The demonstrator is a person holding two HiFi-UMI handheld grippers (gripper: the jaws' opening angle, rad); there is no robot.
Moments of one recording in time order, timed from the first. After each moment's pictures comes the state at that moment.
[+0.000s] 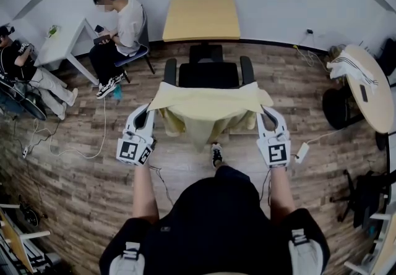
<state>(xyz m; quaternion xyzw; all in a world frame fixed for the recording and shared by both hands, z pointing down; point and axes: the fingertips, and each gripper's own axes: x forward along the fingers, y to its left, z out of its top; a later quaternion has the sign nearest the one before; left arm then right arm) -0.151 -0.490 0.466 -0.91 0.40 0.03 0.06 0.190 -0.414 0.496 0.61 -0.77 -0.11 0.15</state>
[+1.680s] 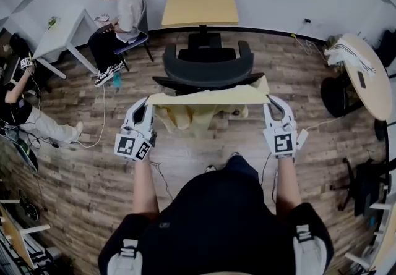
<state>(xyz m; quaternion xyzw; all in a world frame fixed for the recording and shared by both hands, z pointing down) -0.173 -0.411 0.468 -0.92 0.40 0.07 0.03 0.191 -0.340 0.497 0.61 -0.76 -0.13 0.20</state>
